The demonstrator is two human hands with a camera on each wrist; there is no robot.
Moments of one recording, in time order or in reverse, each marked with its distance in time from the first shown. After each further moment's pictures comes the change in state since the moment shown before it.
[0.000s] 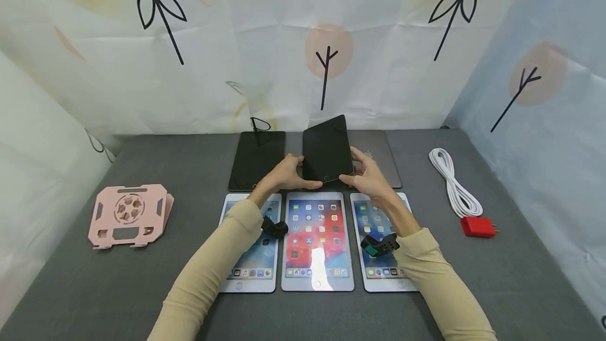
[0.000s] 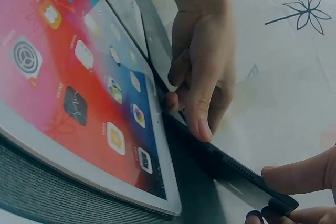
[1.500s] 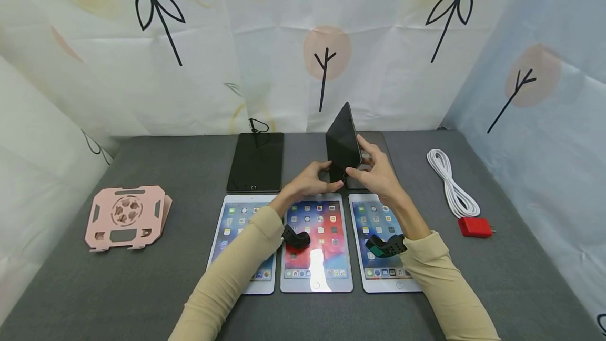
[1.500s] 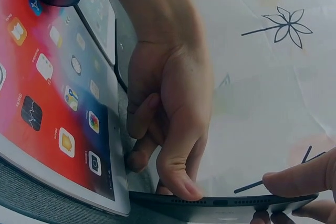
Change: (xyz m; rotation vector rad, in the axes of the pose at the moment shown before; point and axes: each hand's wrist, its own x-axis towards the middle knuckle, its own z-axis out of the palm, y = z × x) left_hand 0.010 0.032 0.041 -0.360 -0.094 0.121; right_hand -0.018 -0.025 -0.012 -0.060 0.106 -0.132
